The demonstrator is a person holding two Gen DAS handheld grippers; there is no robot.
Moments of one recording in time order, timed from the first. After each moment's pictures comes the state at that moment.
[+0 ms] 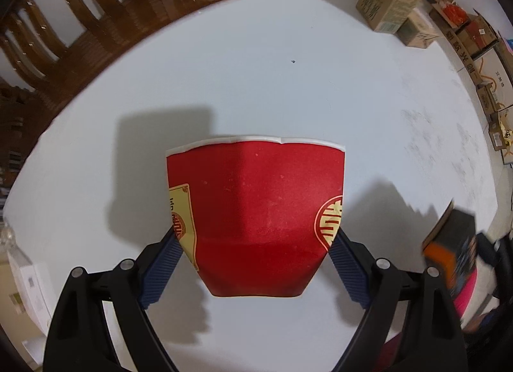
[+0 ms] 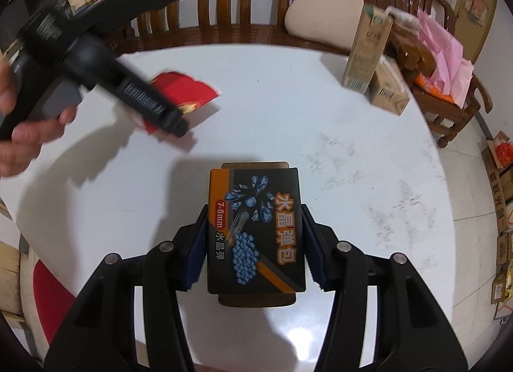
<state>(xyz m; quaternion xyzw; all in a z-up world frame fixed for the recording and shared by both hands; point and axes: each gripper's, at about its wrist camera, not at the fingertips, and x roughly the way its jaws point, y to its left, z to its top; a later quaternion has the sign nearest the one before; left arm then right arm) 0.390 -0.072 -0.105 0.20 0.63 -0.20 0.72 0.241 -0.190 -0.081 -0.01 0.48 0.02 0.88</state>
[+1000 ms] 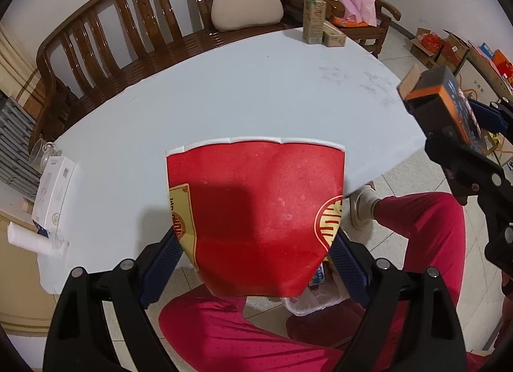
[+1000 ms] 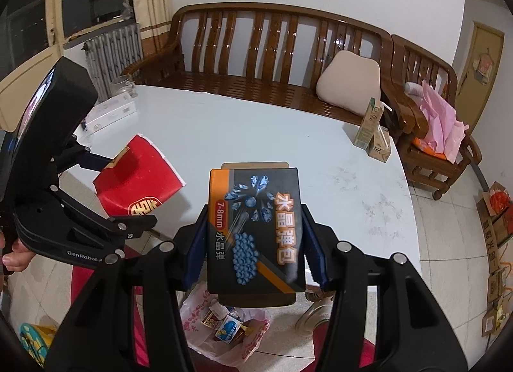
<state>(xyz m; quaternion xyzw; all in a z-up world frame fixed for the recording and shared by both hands) 0.113 0.030 -0.011 0.18 0.51 -0.19 0.82 0.054 -0.105 0.039 -0.07 0.37 0.08 0.92</state>
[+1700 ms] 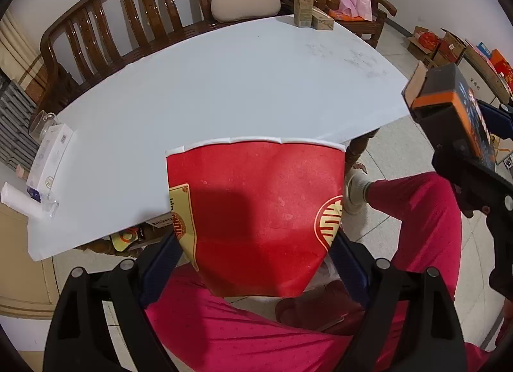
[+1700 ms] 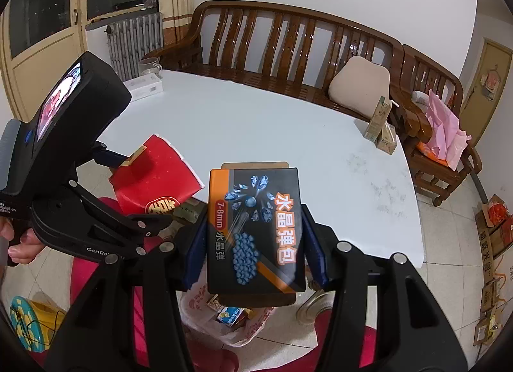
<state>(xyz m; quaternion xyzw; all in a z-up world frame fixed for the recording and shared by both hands) 0.052 0.044 -0.037 0.16 0.52 -0.19 0.82 -0.013 -0.079 0.023 -0.10 0.36 0.10 0.92</state>
